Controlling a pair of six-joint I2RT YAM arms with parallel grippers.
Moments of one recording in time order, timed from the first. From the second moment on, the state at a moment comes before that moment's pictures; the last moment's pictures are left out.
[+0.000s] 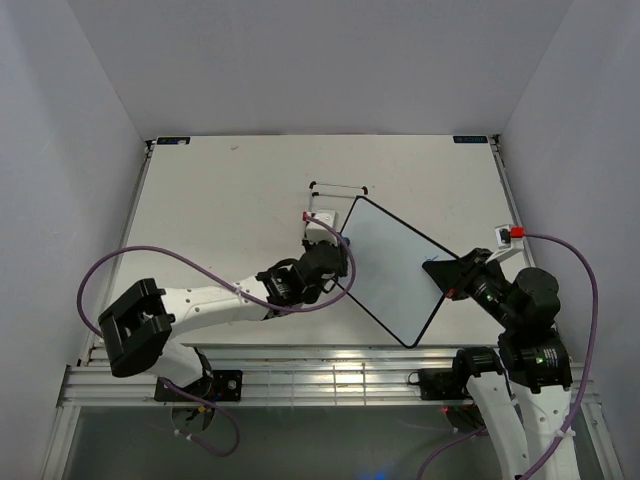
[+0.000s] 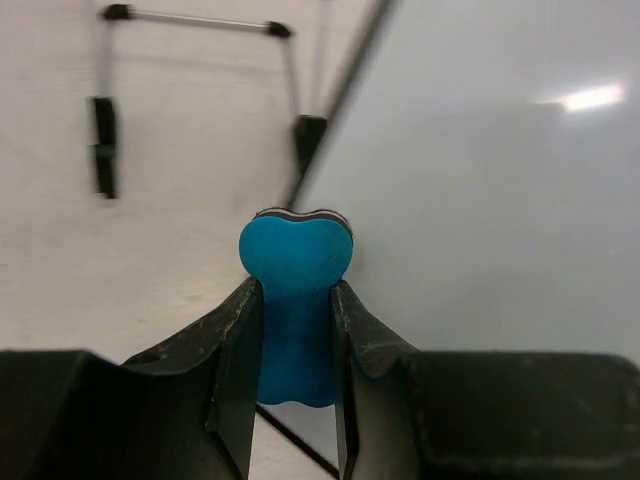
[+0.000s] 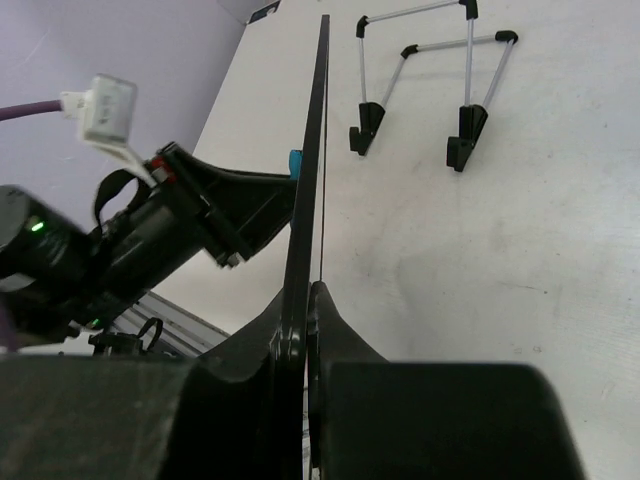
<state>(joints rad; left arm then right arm) -1.12 1.47 0.89 0.16 -0.65 -0.58 0.14 0.30 0.69 -0.55 -0.49 0.63</state>
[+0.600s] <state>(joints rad) -0.85 1.32 0.70 -0.16 -0.62 -0.80 0.15 0.25 0.72 -0.44 -0.62 0.51</state>
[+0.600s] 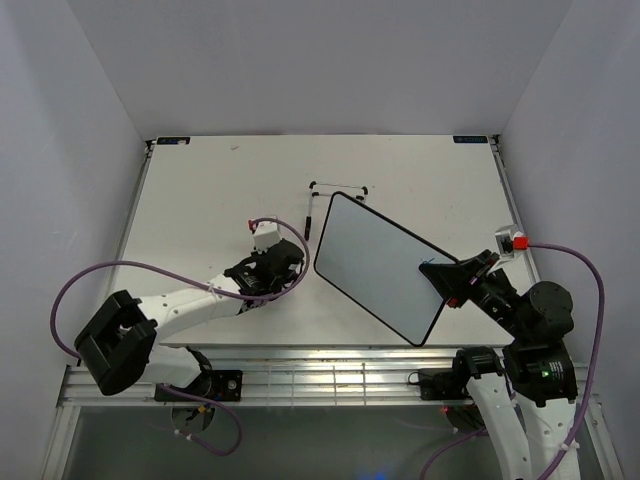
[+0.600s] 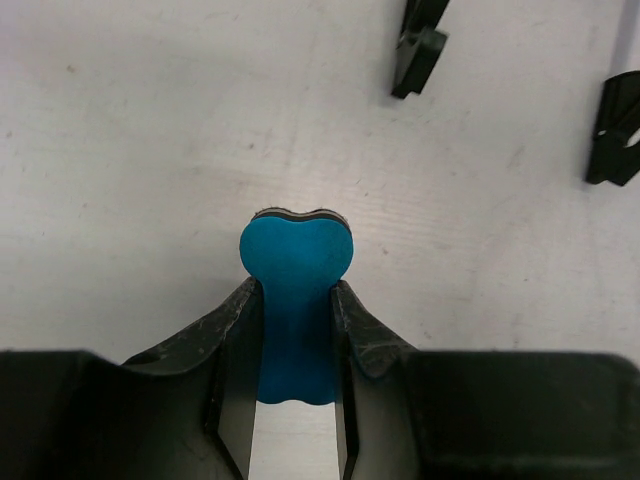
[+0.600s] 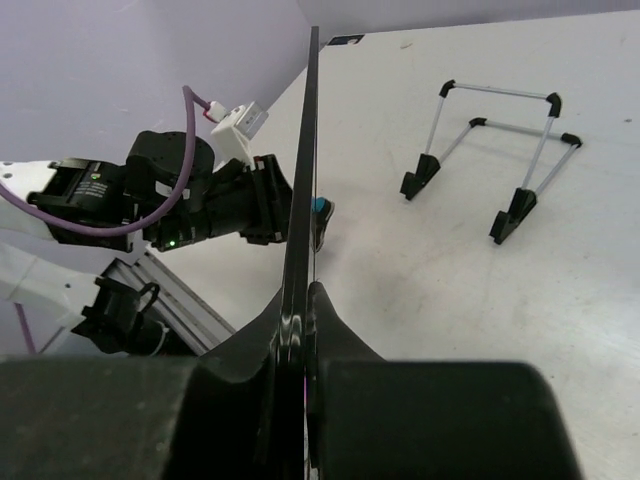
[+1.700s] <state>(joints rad) -0.83 1.28 0.83 -0.33 -0.49 -0.77 0.15 0.30 0.77 -0.59 -0.49 0.30</state>
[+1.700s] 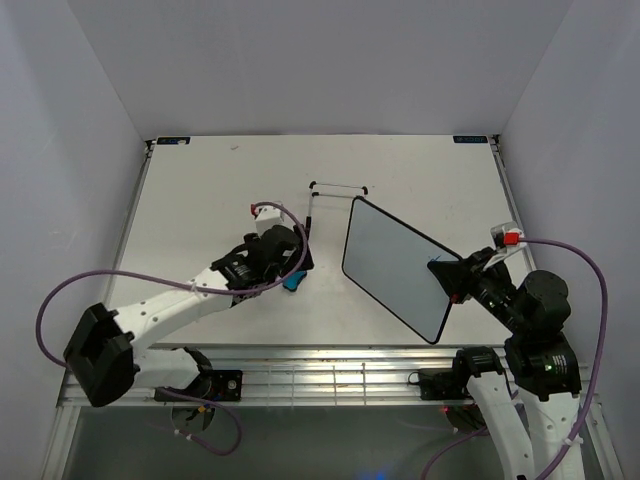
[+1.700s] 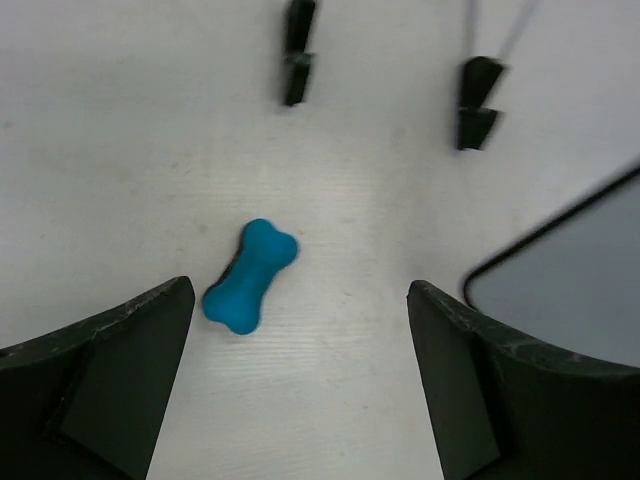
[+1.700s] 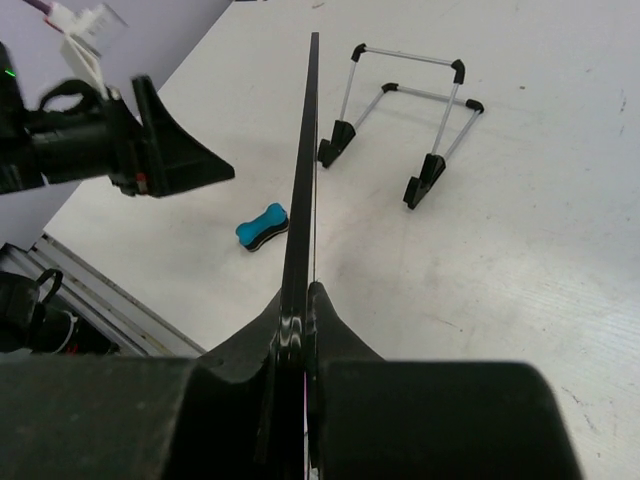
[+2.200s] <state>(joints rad) -0.75 0.68 0.62 0.11 0.10 -0.40 0.16 0.40 1.01 -0.59 -0.87 0.34</state>
